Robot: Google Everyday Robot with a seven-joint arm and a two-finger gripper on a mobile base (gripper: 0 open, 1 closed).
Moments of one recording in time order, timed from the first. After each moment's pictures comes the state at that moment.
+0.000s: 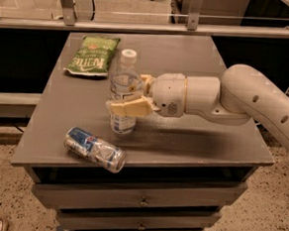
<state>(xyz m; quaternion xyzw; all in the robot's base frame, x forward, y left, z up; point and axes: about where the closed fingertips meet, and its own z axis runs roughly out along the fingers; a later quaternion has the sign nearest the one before) 0.512 0.046 0.909 -0.50 0.57 0.42 0.50</state>
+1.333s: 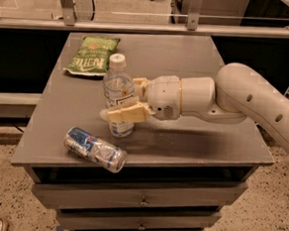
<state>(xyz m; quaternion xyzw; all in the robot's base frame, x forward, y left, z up) 0.503 0.056 0.901 -0.52 0.56 0.42 0.48</state>
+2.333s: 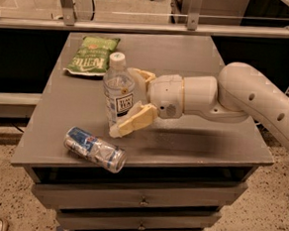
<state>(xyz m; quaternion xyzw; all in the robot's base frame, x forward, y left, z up) 0.505 0.051 0.901 -0.53 0.56 0.42 0.49</state>
